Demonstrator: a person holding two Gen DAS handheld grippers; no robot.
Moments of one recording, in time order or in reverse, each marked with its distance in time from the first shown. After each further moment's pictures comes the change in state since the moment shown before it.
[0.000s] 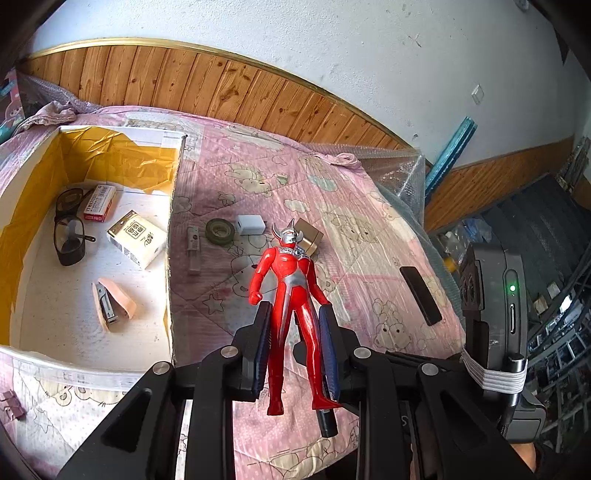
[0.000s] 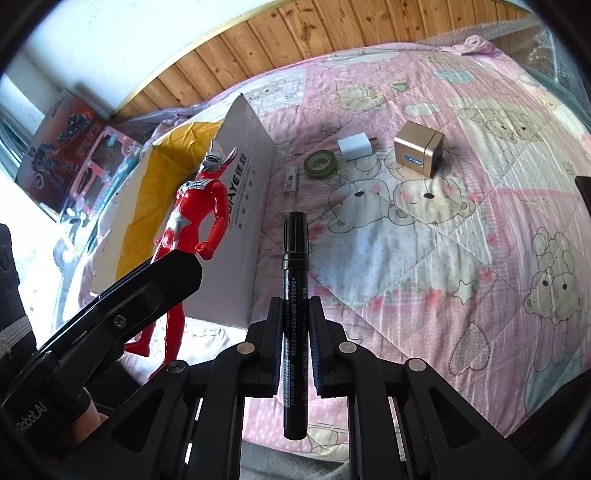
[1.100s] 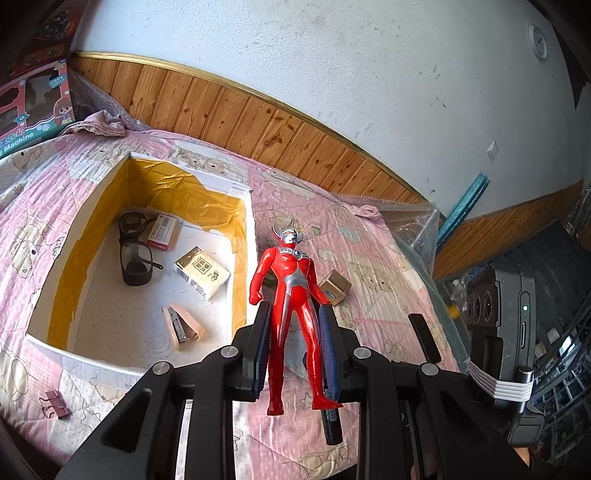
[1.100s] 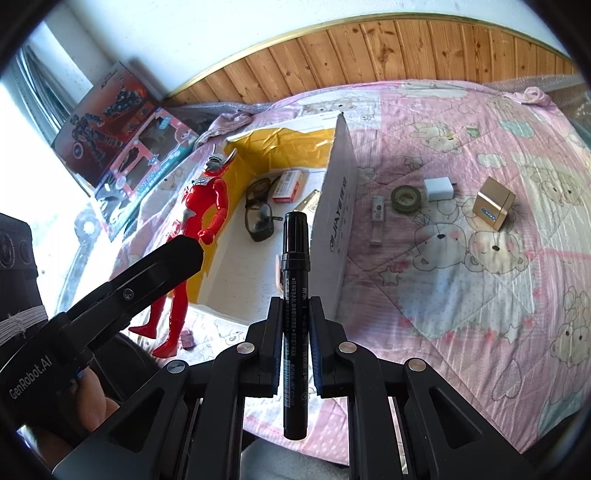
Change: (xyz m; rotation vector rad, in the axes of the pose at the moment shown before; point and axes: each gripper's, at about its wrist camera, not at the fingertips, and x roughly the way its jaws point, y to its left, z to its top) left arm -0.081 0.058 0.019 -0.106 -0.150 0.036; right arm -0.005 0.092 0.013 -0.159 -0.027 0.088
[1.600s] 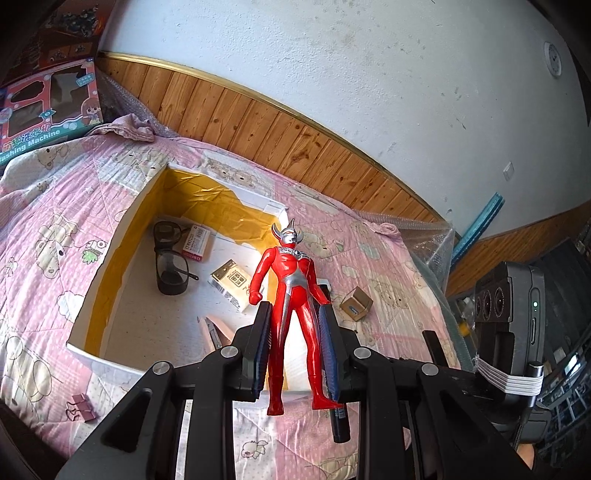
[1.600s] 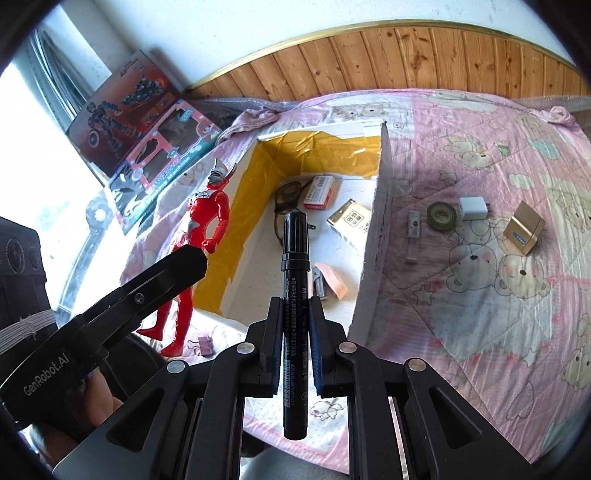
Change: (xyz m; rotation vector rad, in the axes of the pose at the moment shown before) left arm -0.021 0.034 0.011 -0.049 -0.044 0.056; right arm 0.015 0.033 0.017 -0.058 0.009 0.045
